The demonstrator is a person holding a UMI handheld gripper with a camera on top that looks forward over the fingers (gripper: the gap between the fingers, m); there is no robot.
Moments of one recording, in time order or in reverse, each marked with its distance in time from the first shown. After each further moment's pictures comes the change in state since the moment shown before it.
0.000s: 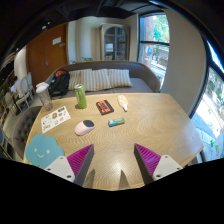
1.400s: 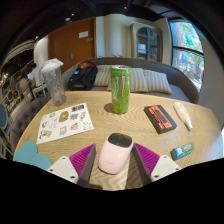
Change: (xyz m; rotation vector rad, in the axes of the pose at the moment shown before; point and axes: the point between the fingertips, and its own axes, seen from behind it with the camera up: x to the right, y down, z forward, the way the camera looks) arm -0.177 -0.021 0.247 0.047 -0.242 -0.166
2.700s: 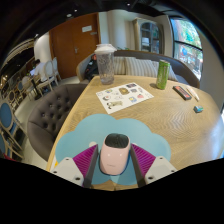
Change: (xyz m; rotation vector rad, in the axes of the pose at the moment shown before) arm -0.245 0.094 -0.111 -0.086 -0.002 0.055
